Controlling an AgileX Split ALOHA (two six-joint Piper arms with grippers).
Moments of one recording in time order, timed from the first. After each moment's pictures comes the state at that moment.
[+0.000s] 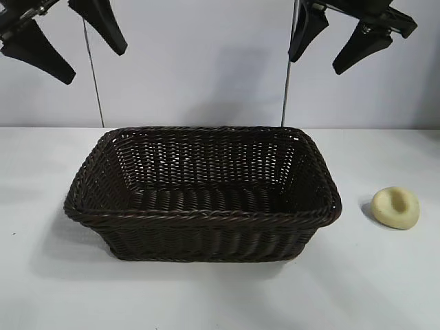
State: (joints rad) left arm -0.21 1.77 -1.53 -0.53 1.05 0.11; right arm 0.18 1.87 -1.70 0.27 0.98 -0.08
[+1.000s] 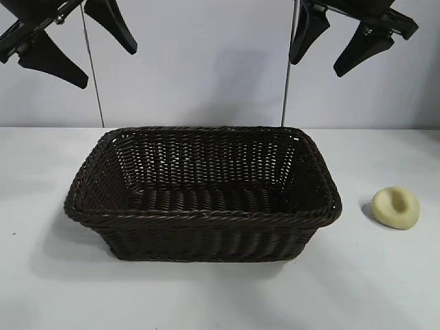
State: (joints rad) left arm -0.21 1.77 -1.46 -0.62 0.92 0.09; right arm 0.18 1.87 -1.70 0.27 1.01 -0.08
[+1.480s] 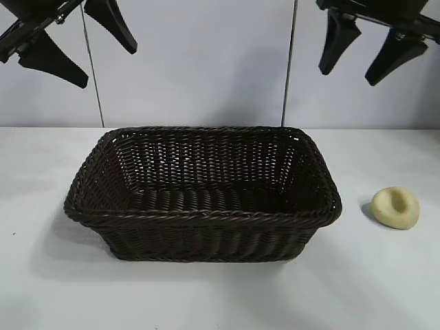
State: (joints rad) left arm -0.21 1.77 -1.46 -0.62 0.92 0.09; right arm 0.06 1.87 -1.70 0.21 1.12 -0.08
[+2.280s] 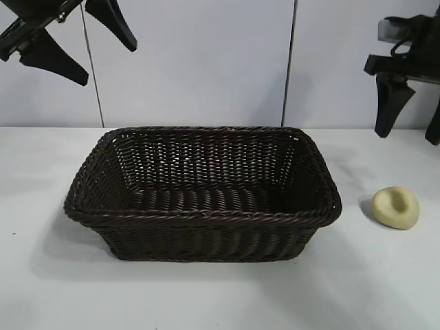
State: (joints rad) left arm -0.21 1.77 -1.46 -0.62 0.89 0.09; right arm -0.02 1.96 -1.57 0.13 1.20 -0.08
